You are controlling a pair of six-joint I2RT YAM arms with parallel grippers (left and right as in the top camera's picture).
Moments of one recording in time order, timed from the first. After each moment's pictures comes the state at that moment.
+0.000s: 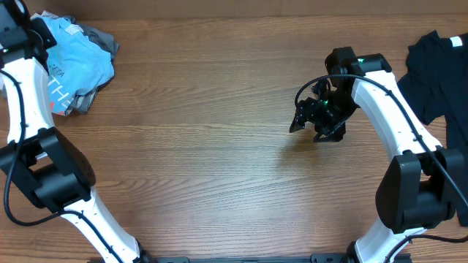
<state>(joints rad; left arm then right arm) 0.43 2.18 2.00 -0.41 -0.15 -0.04 0.14 1.87 1.54 -1.35 -0.41 0.30</state>
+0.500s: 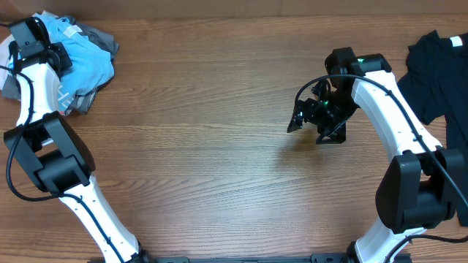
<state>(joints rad) 0.43 2.36 2.01 -0.42 -0.15 0.01 0.14 1.87 1.54 -1.36 -0.41 0.30</state>
